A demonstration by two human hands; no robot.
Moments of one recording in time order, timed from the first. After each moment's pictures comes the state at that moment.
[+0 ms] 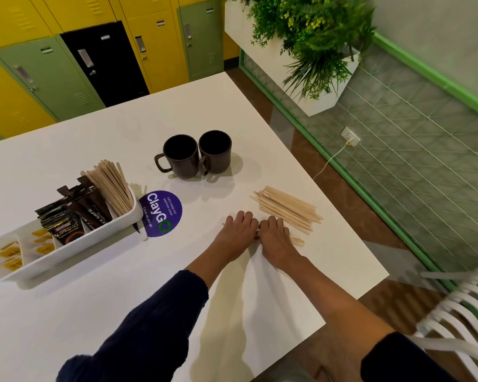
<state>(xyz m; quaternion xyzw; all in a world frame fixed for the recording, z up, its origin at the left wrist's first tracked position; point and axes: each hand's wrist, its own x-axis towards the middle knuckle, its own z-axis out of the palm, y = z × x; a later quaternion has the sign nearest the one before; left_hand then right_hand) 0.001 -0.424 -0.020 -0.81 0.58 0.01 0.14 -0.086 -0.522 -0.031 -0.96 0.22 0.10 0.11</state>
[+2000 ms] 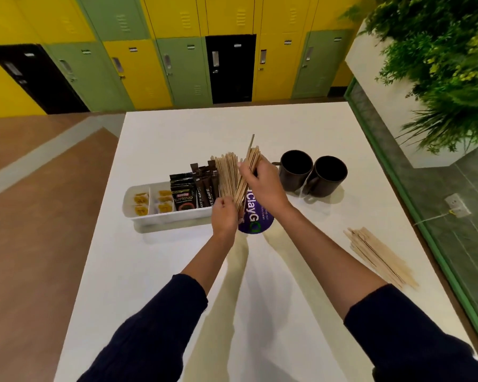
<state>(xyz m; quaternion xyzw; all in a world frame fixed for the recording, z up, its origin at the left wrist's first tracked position) 0.093 -0.279 0.024 -0.68 -0.27 0.14 -0.66 0.117 -0.373 0.073 -0.86 0.01 -0.06 0.50</state>
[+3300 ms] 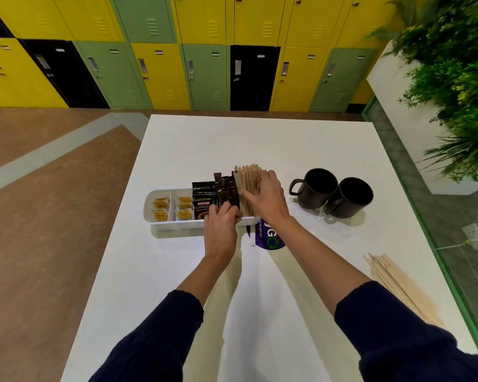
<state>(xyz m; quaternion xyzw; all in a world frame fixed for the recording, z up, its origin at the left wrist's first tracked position) 0.091 -0.223 0.015 -0.97 0.04 -0.04 -0.23 0.146 -0.339 0.047 -0.95 0.05 0.00 0.31</state>
